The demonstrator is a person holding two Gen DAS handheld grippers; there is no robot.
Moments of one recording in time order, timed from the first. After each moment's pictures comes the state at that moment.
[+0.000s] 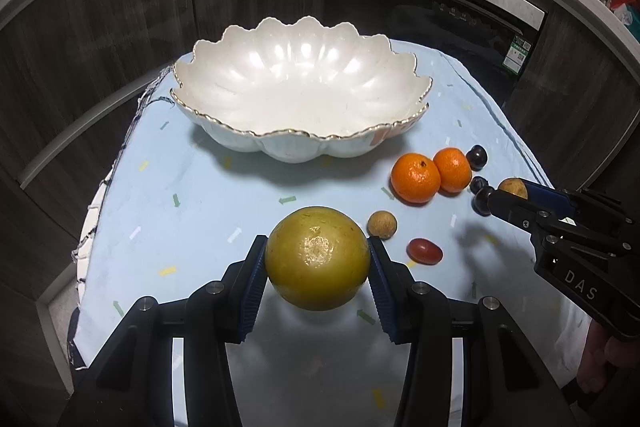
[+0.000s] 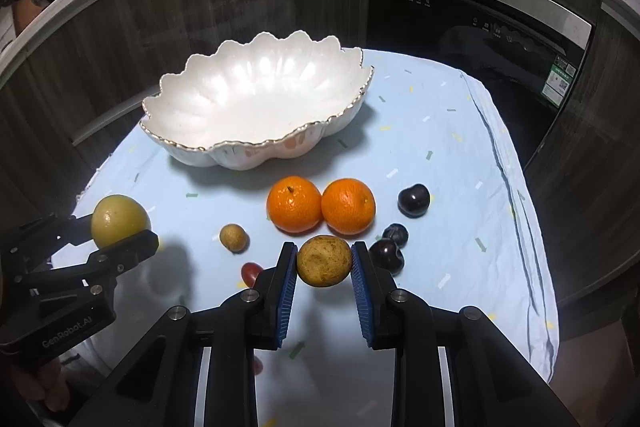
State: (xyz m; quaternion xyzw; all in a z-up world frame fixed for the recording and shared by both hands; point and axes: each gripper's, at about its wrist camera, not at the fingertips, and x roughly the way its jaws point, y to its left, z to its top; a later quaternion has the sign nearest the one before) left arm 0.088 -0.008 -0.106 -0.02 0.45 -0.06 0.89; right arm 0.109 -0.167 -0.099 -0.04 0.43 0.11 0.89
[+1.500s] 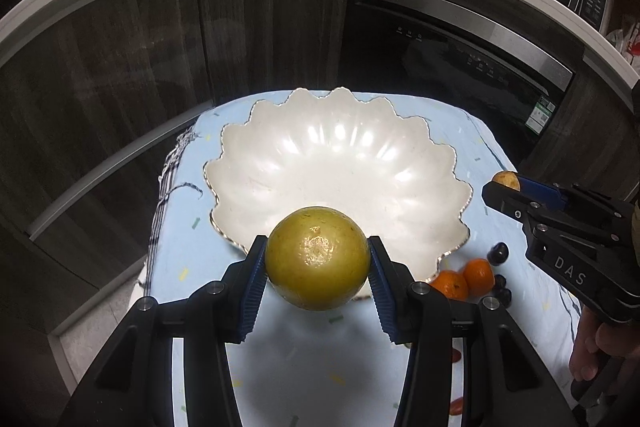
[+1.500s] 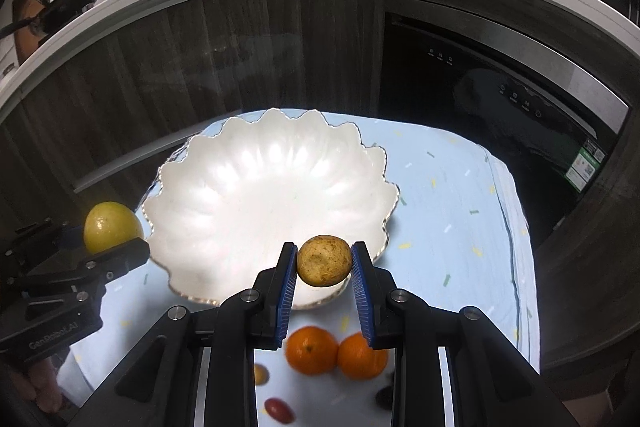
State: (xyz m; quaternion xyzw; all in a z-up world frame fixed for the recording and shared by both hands) left arm 0.175 0.036 -0.047 -0.02 0.42 -0.04 0.91; right arm 0.201 -0.126 -0.043 -0.04 0.39 0.13 0.91
